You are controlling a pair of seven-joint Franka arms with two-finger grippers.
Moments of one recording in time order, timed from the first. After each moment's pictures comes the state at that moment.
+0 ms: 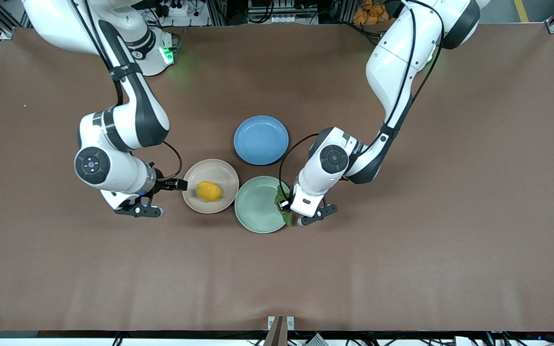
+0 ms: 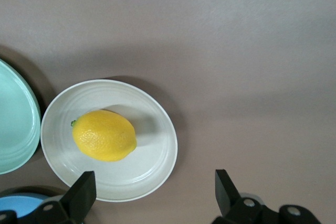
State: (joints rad) left arm -0.54 0.88 -0.15 -1.40 -0.11 2.54 -0.97; right arm 0.32 0.44 -0.03 -1.71 0.12 1.99 0.32
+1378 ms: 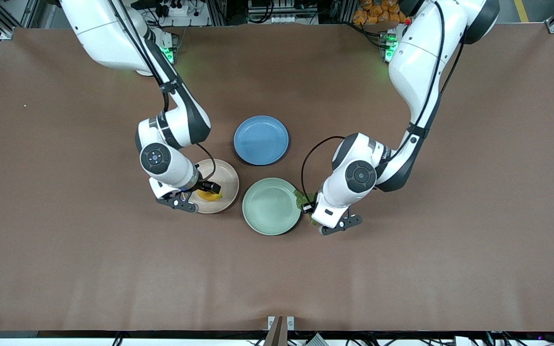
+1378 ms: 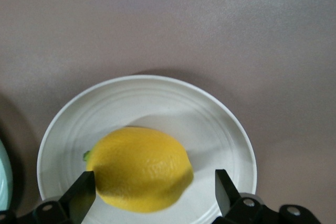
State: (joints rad) left arm -0.44 0.82 -0.14 -1.38 -0.11 2.27 -0.78; right arm 0.45 0.55 -0.04 -1.84 0.13 2.32 0.63
